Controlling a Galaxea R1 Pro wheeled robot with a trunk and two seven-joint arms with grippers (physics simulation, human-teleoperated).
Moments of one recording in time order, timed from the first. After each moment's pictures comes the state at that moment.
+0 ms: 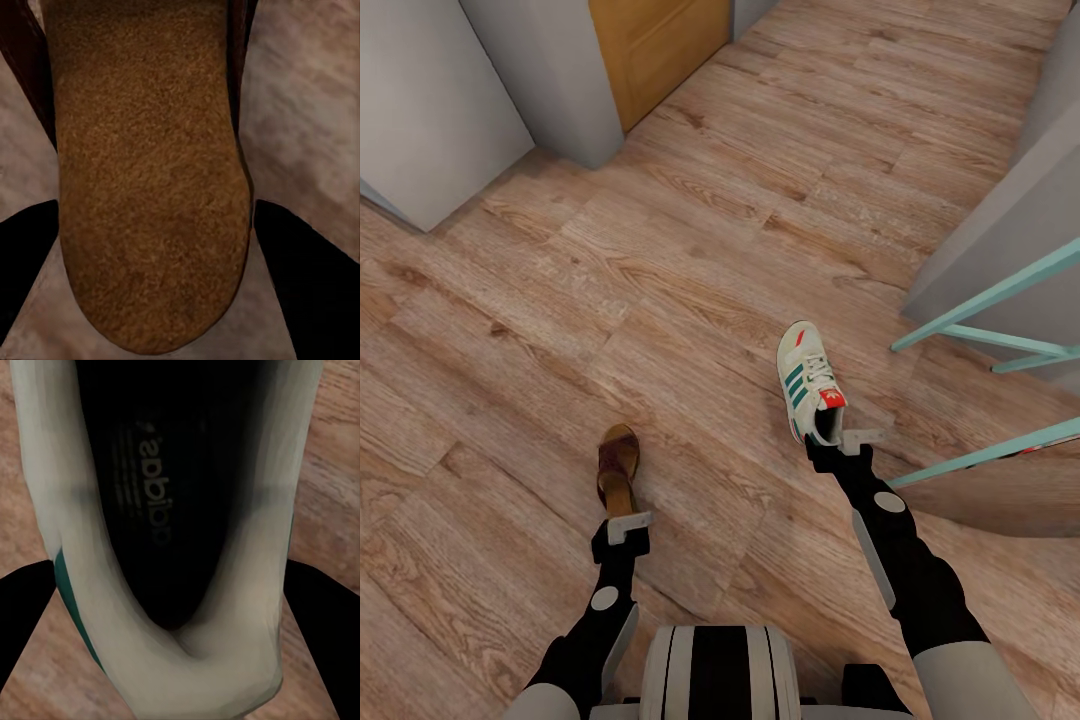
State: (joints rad) left arm -0.50 -0.16 0.03 -0.65 -0.08 -0.25 0.28; right arm -0.56 0.00 0.04 -1.23 0.00 0.23 0.00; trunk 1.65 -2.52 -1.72
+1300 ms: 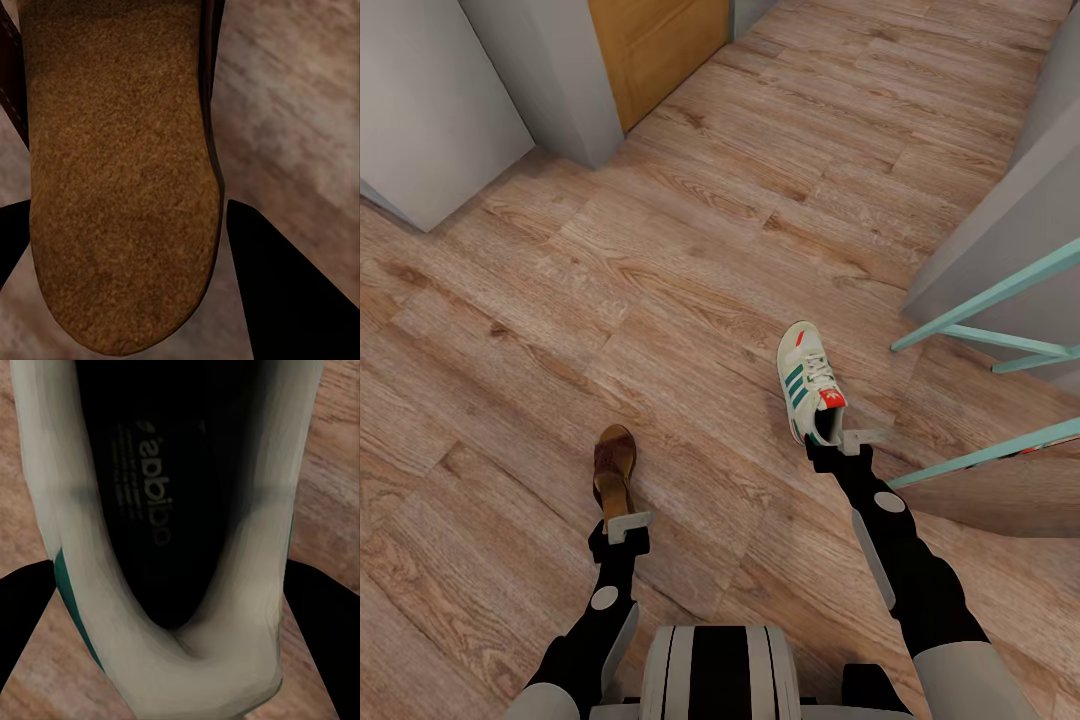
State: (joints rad) left arm -0.51 -0.16 0.03 -0.65 -0.08 -0.25 0.28; right arm -0.56 0.00 0.04 -1.22 0.00 0.23 0.00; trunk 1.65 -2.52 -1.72
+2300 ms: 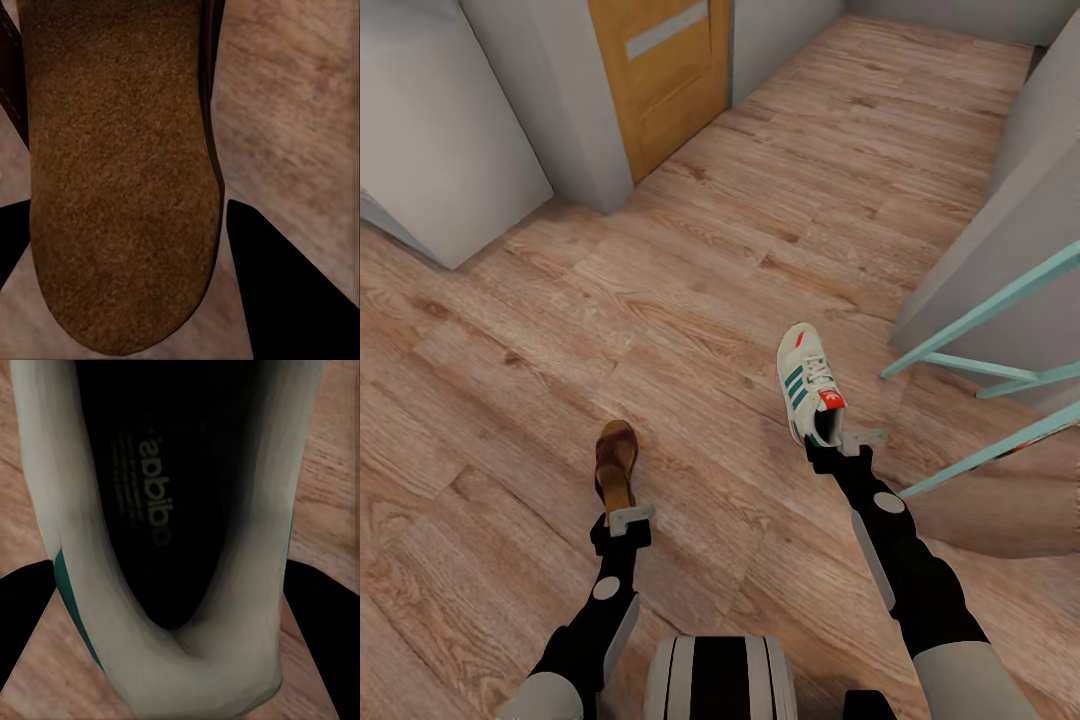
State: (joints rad) left arm -0.53 -0.17 0.03 -0.65 -0.08 -0.23 0.28; right arm -0.56 0.00 0.04 -1.22 0.00 0.23 0.00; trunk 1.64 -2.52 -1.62
